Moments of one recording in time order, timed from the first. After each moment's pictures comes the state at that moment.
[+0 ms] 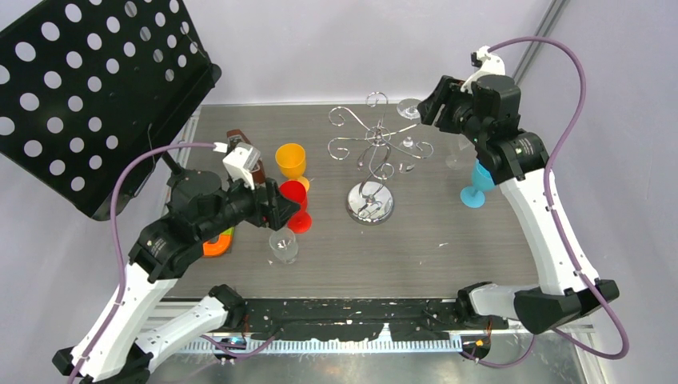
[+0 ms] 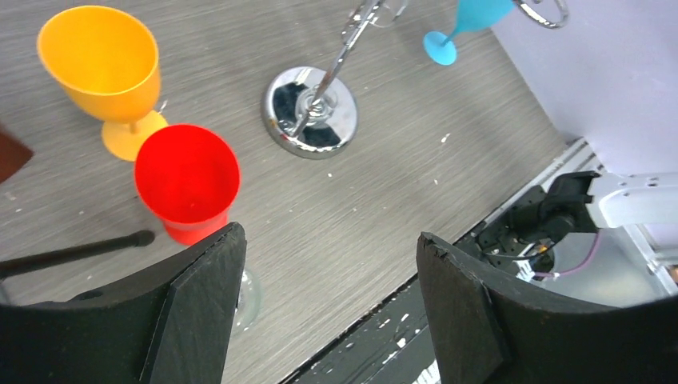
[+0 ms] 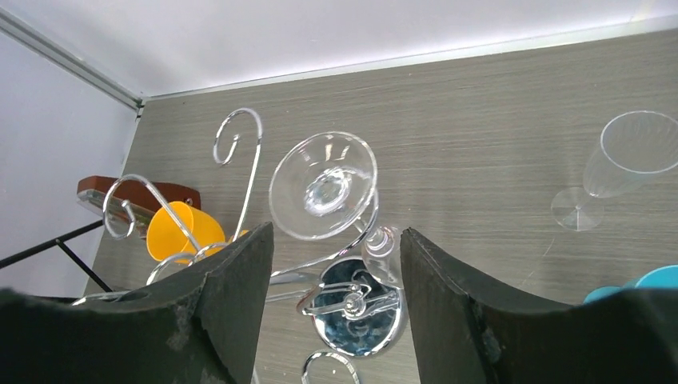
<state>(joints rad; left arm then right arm) -0.63 0.77 1.19 -0.80 0.09 -0.35 0.33 1.26 1.61 -0.64 0.10 0.39</state>
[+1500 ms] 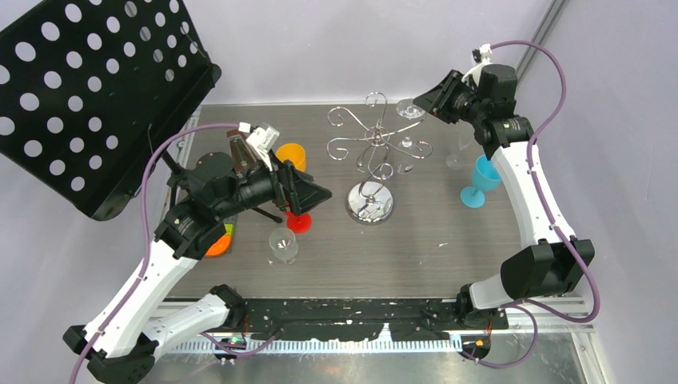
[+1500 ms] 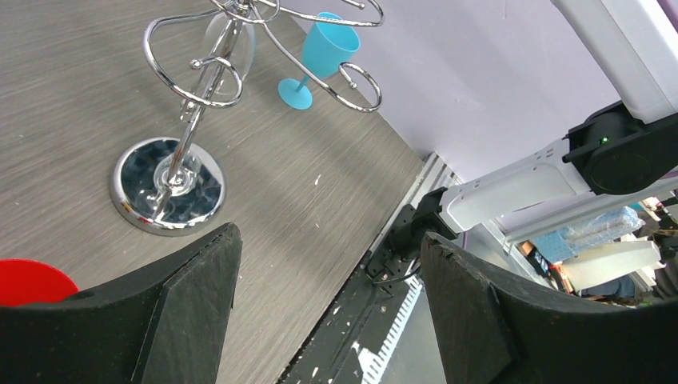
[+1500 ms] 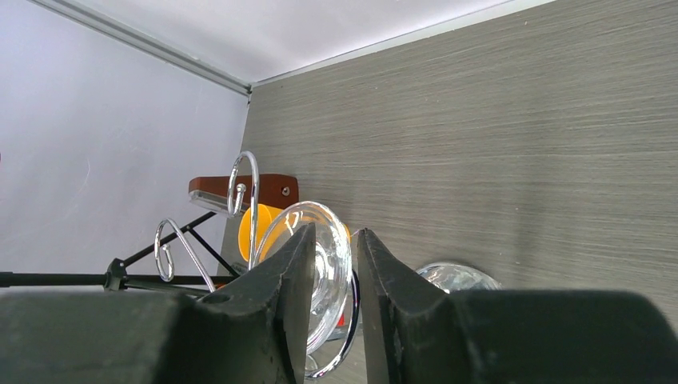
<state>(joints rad) -0.63 0.88 1.16 -0.42 0.40 -0.50 0.10 1.45 1.55 -0.42 -0.39 0.64</state>
